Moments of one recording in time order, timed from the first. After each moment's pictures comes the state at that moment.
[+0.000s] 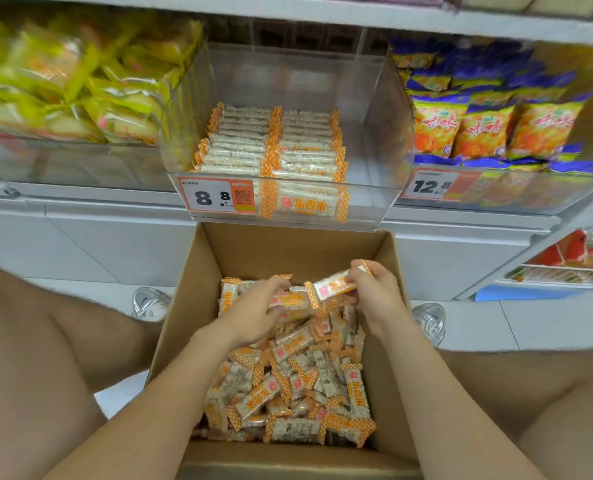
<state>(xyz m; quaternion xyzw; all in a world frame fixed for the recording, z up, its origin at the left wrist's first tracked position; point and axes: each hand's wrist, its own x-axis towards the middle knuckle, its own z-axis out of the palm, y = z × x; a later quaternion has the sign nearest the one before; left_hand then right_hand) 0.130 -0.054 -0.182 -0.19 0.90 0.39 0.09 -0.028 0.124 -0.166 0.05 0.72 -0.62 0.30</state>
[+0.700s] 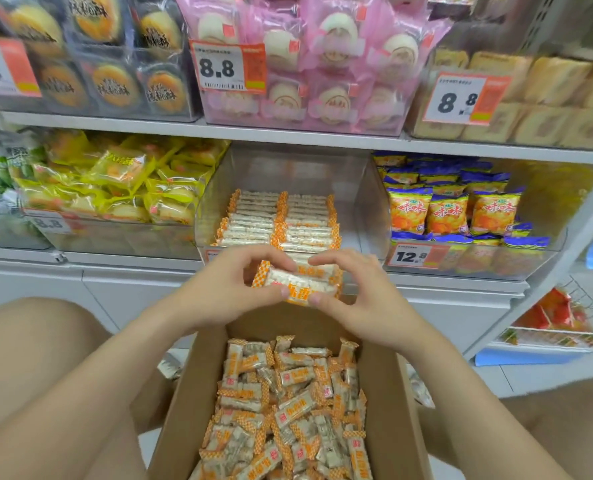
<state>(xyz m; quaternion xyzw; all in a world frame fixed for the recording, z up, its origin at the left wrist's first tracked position) 0.150 -0.078 0.033 -0.10 0.87 0.47 -0.10 -0.002 0.120 0.012 -0.48 0.78 -0.38 0.11</state>
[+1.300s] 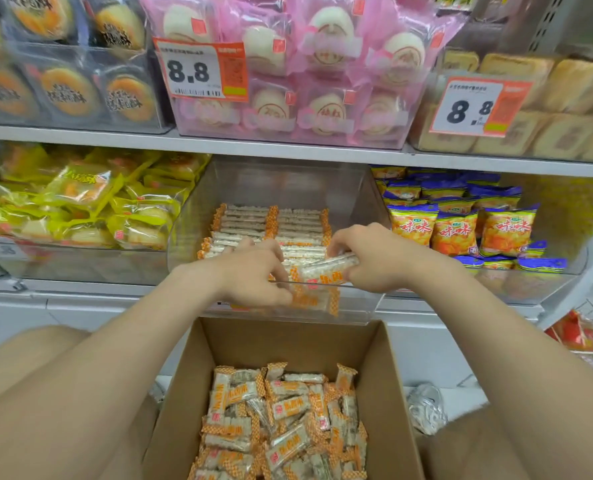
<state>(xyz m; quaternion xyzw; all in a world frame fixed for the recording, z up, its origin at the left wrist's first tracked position) 0.040 -0.126 0.030 -0.11 0.97 0.15 0.15 -0.104 0.061 0.068 -0.48 0.87 -0.02 0.12</state>
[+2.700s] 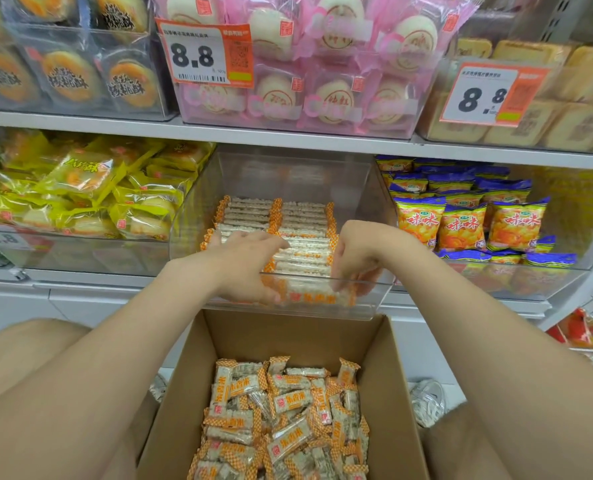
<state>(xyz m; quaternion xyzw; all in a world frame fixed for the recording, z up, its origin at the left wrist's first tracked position) 0.047 -0.134 0.023 -0.14 0.98 0.07 0.14 -0.110 0.023 0.056 -0.32 0.90 -0.05 0.31</state>
